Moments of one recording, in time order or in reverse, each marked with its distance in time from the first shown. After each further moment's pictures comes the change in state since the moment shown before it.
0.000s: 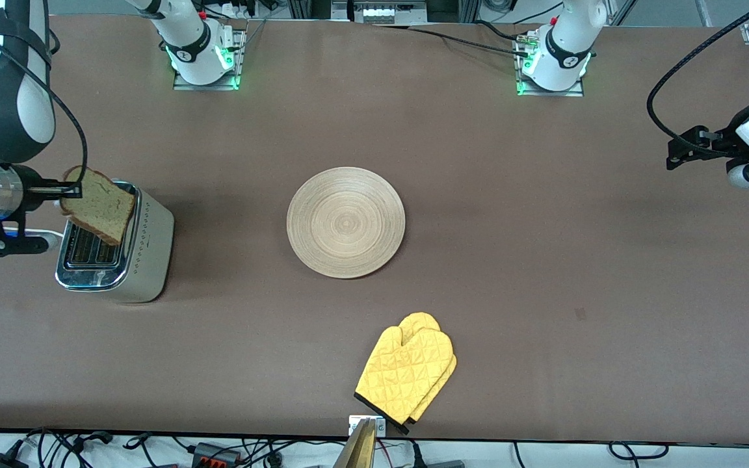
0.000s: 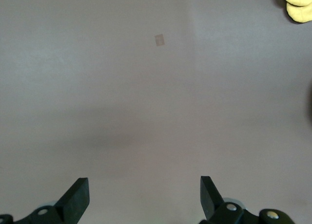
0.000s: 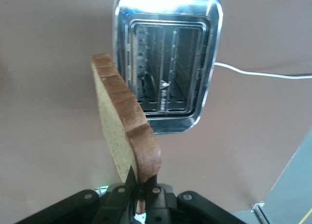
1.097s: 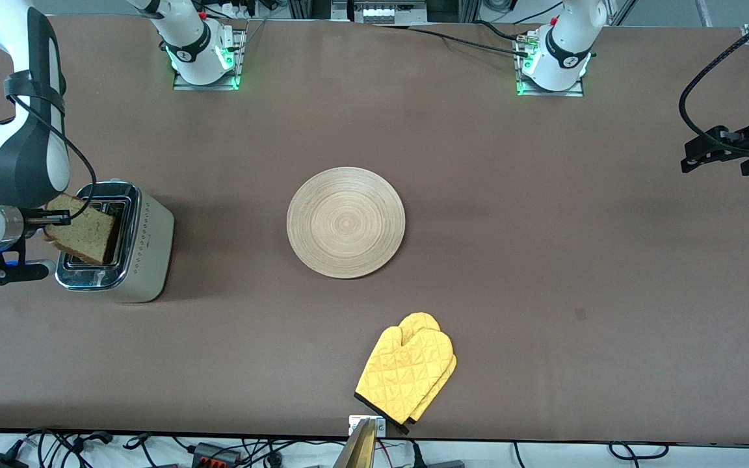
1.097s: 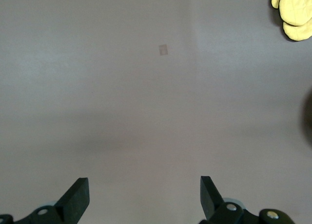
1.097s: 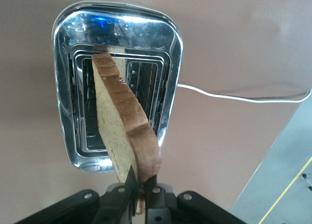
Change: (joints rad) left arm 0.034 0.000 0.004 0.022 -0.028 0.010 -0.006; right arm -0.022 0.097 0.003 0.002 -0.123 0.121 -0.082
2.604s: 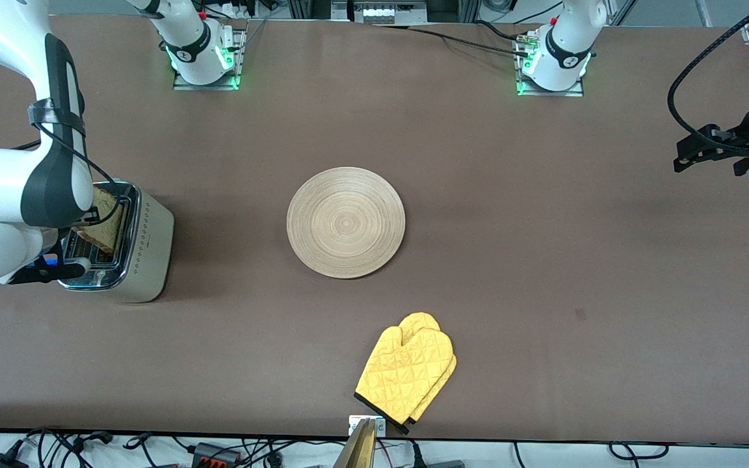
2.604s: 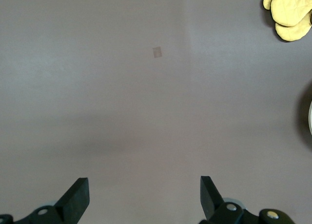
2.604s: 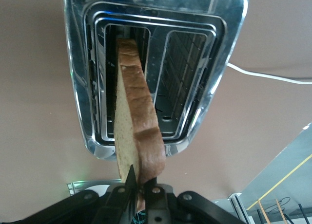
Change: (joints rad) left arm -0.010 0.000 -0.014 0.007 -0.003 0.000 -0.009; right arm 0.003 0.071 0.004 -0.009 0.065 -0.097 0.000
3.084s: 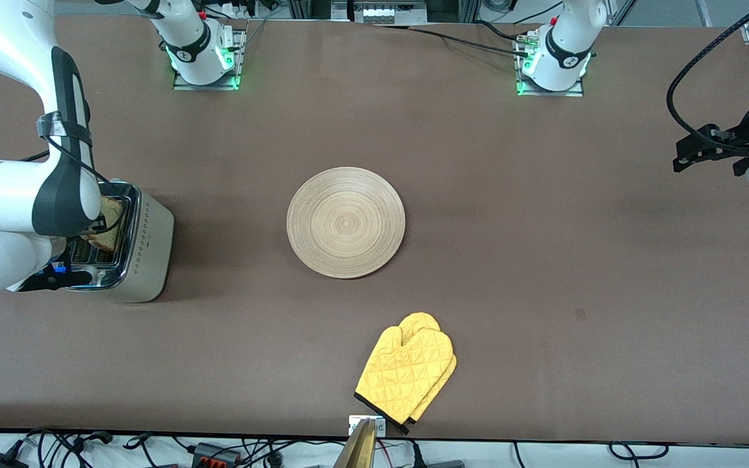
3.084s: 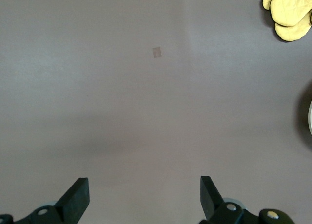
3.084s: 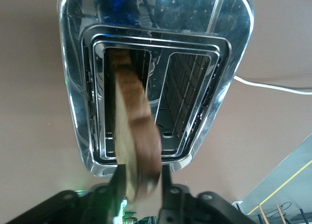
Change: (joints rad) left arm 0.000 0.000 -0.001 0.000 0.000 0.000 0.000; right arm -0.004 0.025 -0.001 0.002 0.003 0.041 0.001
